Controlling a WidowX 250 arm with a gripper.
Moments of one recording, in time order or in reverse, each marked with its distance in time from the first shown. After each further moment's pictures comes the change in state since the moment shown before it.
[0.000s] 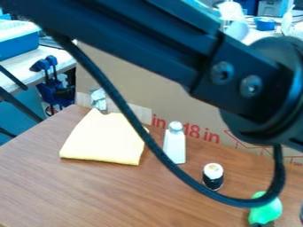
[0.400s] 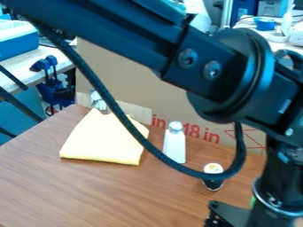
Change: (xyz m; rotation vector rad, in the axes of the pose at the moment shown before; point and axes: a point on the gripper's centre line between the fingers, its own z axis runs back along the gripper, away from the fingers) arm -0.007 0.046 0.002 0.106 0.109 0.038
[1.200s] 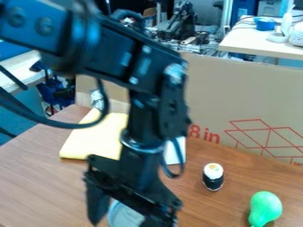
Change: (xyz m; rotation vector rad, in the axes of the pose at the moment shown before) arm -0.041 0.113 0.009 0.104 0.059 0.235
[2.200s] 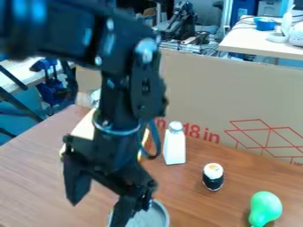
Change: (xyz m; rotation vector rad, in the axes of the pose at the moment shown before) arm -0.005 0.014 0.022 0.033 -0.121 -0.039
